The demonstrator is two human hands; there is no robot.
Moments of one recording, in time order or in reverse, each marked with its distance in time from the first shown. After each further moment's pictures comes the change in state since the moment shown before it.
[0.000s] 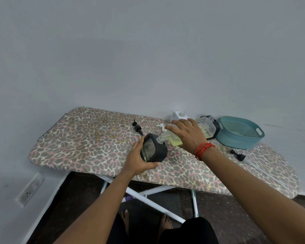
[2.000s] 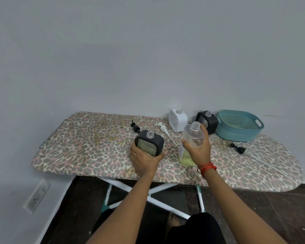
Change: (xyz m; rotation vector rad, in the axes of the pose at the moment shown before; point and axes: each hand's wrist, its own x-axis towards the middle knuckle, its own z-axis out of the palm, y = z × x) left_hand -0.002 0.045 0.056 0.065 0.495 -0.442; right_hand -0.059 -0.025 0.068 1.424 0.620 0.729
